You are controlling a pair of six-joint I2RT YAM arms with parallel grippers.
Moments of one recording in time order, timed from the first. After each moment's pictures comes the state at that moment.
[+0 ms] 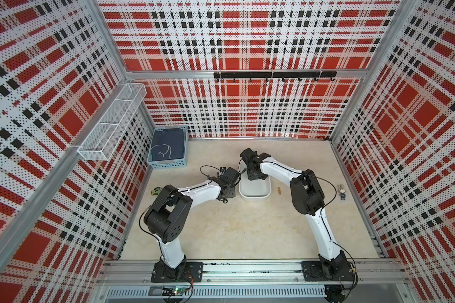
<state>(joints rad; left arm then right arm) -0.60 1.77 1.07 -0.44 -0.27 -0.62 0.62 2.35 1.95 -0.87 0.38 0.51</state>
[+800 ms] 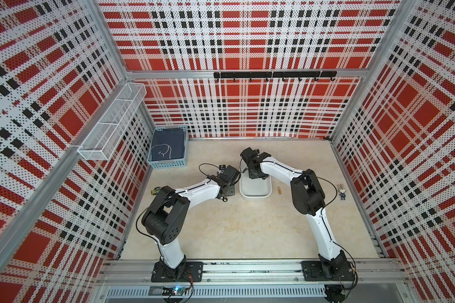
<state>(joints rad) -0.60 1.76 1.09 -0.46 -0.30 -0.62 0.62 2.32 1.95 -0.87 0.44 0.53</state>
